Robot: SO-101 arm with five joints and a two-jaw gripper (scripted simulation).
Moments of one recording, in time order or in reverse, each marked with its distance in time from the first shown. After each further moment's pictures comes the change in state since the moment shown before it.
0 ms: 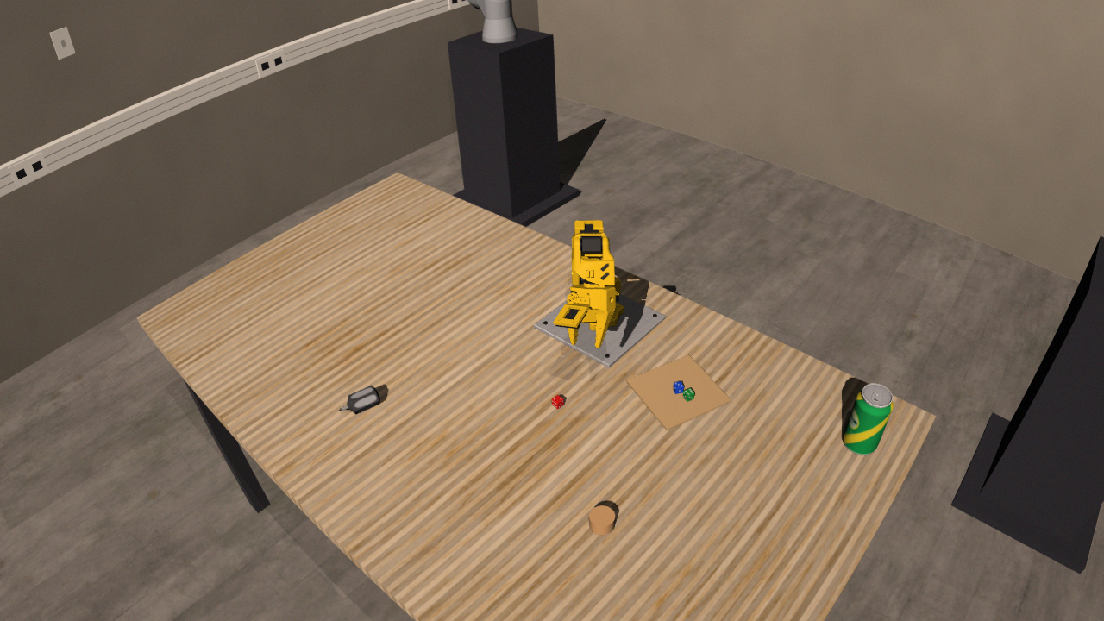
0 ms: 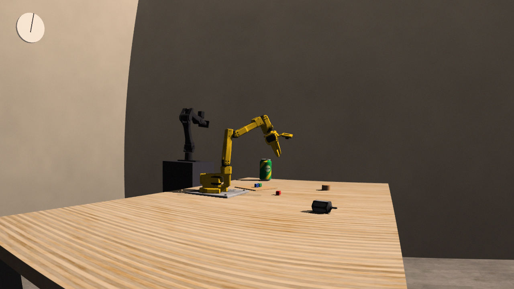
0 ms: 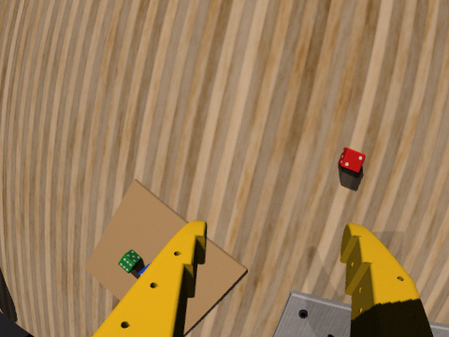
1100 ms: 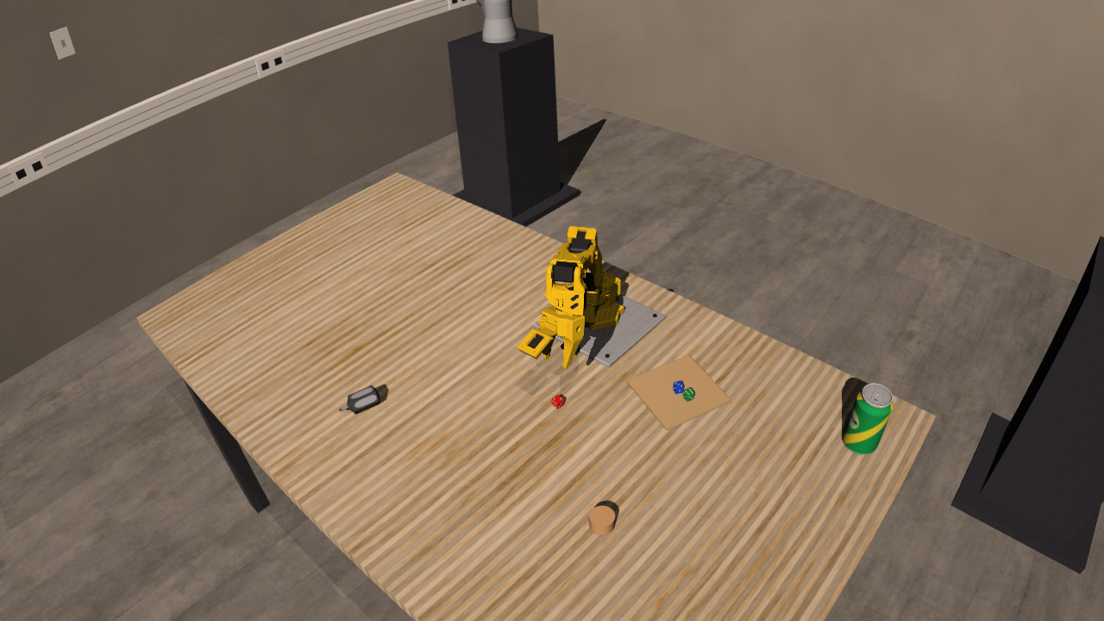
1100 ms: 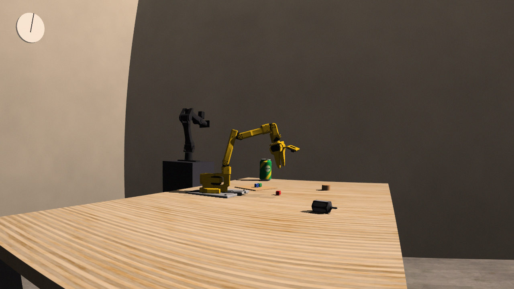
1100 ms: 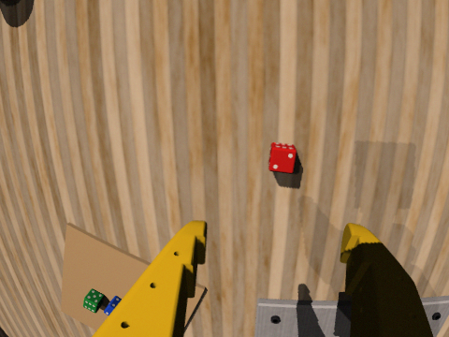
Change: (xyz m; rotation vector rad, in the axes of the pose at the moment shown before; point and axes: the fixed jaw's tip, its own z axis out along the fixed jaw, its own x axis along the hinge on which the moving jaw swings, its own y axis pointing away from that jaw) arm -0.007 -0.057 0.040 0.171 0.130 0.195
